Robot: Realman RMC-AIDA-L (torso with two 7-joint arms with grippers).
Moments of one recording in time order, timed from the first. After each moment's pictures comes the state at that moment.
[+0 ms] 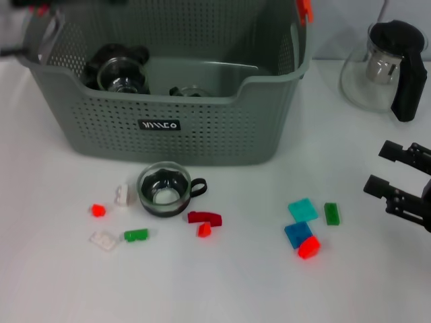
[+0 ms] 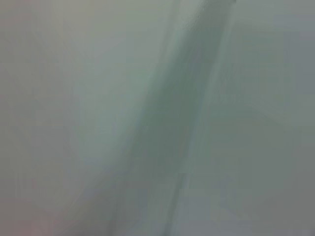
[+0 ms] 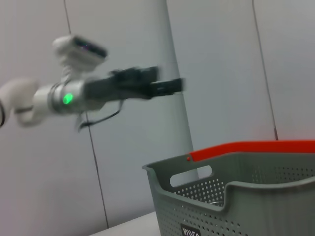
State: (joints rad) left arm -0.63 -2.07 0.62 1.13 1.77 1.66 -1.92; right arm 0.28 2.07 -0.65 -0.61 -1.70 -1.78 1.12
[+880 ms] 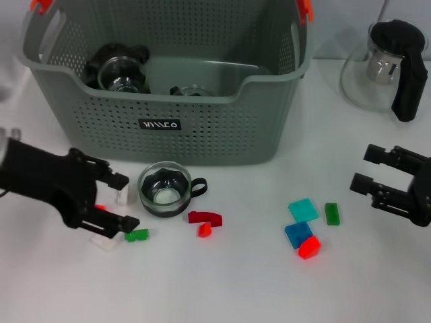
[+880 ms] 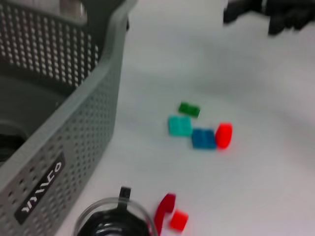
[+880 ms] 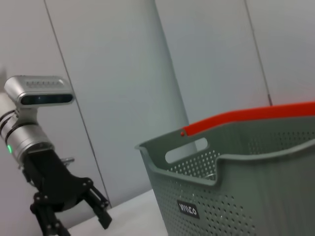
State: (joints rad) left arm -0.48 -2.11 0.85 1.42 2.36 1.93 -1.82; right arm 0.33 2.07 -0.65 -0.62 -1.77 -1.71 1.25
